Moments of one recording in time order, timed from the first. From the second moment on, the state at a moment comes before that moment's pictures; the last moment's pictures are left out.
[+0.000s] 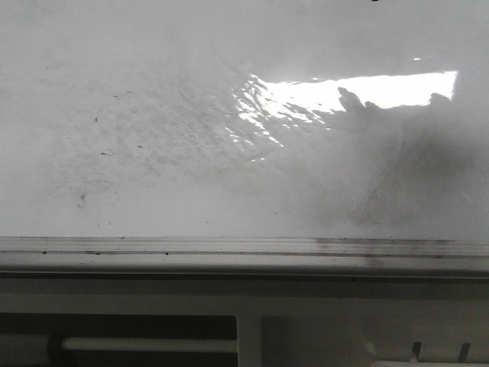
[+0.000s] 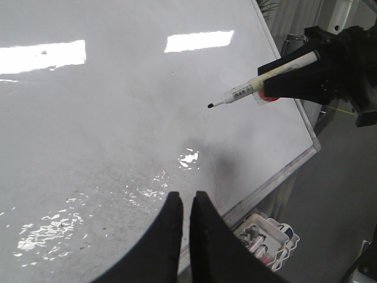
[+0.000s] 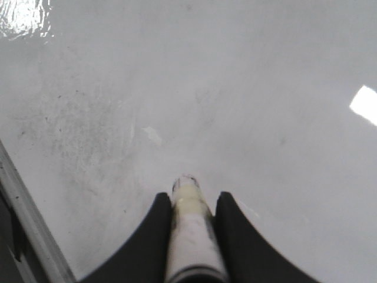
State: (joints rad) left arm -0.78 0.39 -0.42 -0.91 0.25 0.77; right arm 0.58 0.71 -0.64 -0.07 0.29 -0.34
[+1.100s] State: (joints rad) left arm -0.78 0.39 -0.42 -0.91 0.26 0.77; right arm 0.59 0.92 -0.65 -0.07 0.33 -0.26
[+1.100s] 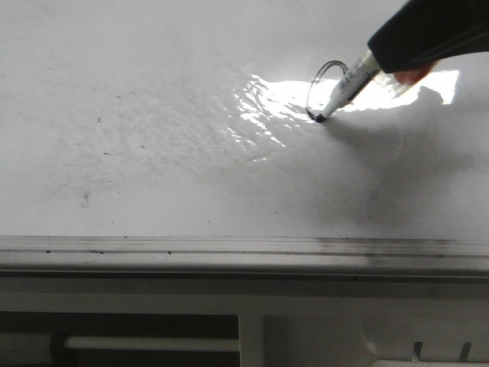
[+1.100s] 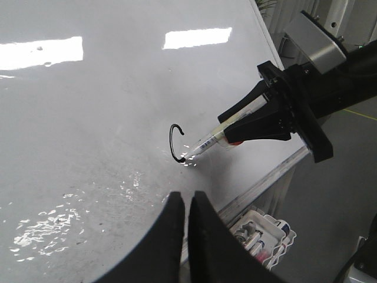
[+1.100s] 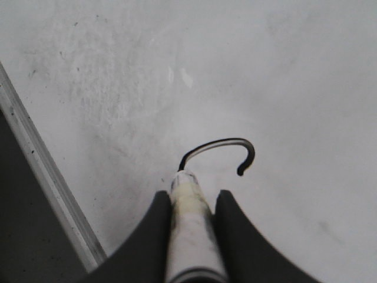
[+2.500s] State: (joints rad) left arm -0.78 0.39 -0.42 -0.91 0.26 0.77; right arm 0.51 0.93 -0.72 0.01 0.34 -0.20
